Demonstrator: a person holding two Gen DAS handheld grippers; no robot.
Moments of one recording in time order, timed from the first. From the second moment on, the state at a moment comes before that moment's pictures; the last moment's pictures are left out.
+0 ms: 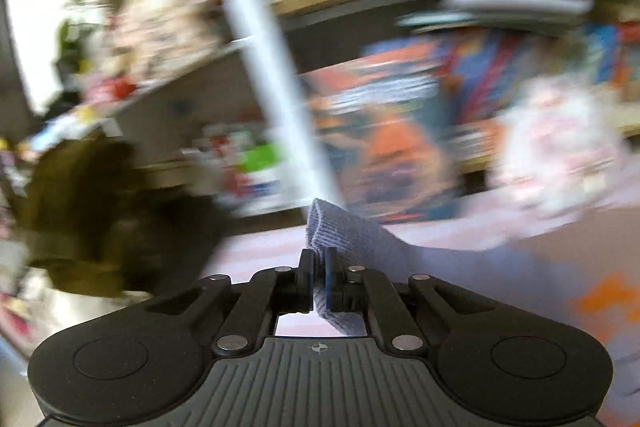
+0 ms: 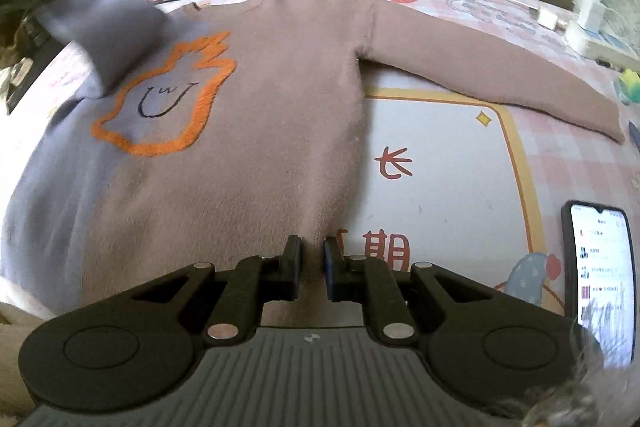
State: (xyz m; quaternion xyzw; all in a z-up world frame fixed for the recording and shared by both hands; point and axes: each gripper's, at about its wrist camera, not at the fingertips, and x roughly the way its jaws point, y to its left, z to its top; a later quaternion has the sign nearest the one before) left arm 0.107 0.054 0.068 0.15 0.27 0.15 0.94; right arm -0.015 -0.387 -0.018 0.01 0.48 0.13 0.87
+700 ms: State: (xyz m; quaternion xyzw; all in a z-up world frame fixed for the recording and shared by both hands) left arm 0.055 0.161 0.033 0.10 0.32 0.22 0.91; right arm -0.015 -0.362 -0.019 -0.01 0.48 0.04 0.87
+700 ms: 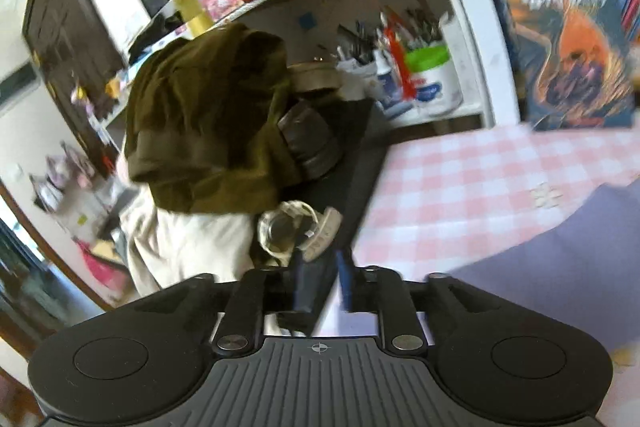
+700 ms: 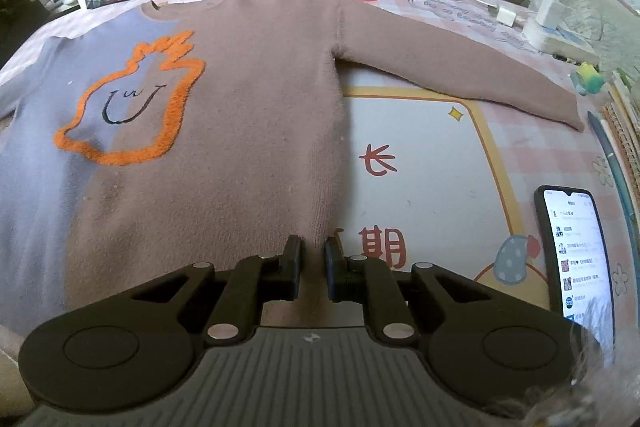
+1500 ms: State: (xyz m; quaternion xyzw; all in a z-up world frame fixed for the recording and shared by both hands) left arm 0.010 0.040 -0.045 -0.10 0.46 -0.04 0.88; right arm -0.054 -0.363 -0.023 0.07 0.47 0.04 0.88
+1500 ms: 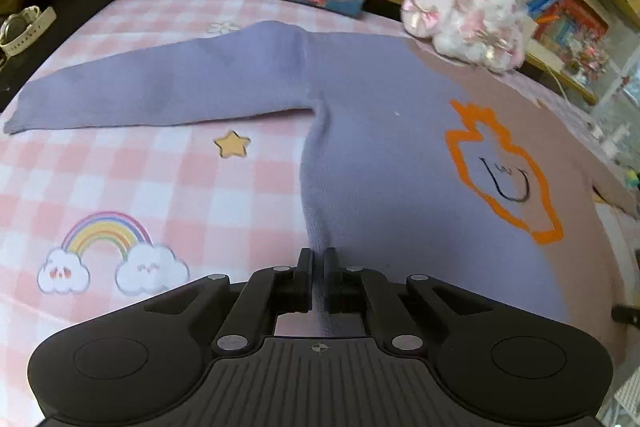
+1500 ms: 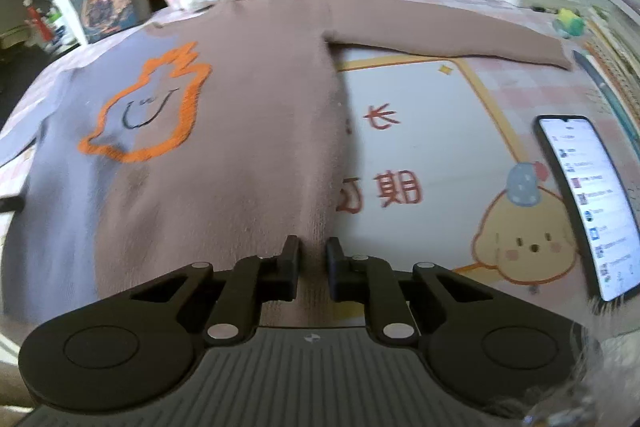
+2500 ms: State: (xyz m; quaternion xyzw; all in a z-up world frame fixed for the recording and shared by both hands) left arm -0.036 0.020 -0.017 -0.04 0.38 -0.06 0.92; right arm -0.070 -0.335 0.004 0.06 0.40 -0.06 0.91
